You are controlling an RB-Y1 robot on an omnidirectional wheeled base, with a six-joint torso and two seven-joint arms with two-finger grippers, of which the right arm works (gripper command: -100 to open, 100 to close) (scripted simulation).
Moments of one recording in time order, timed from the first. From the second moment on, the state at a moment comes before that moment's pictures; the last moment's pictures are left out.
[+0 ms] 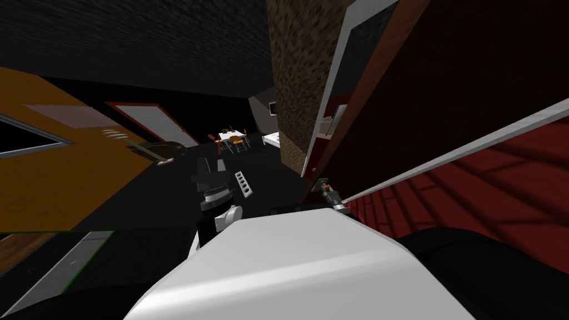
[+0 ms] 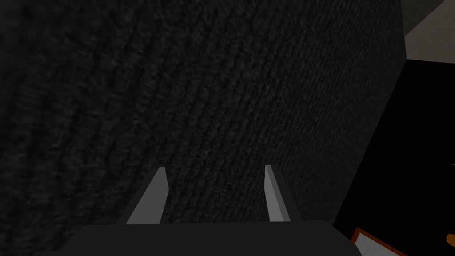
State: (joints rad) arm 0.63 -0.77 0.41 -1.65 -0.85 -0.82 -1.34
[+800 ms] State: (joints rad) arm 0.68 -0.81 0.47 -1.50 -0.76 -1.05 -1.43
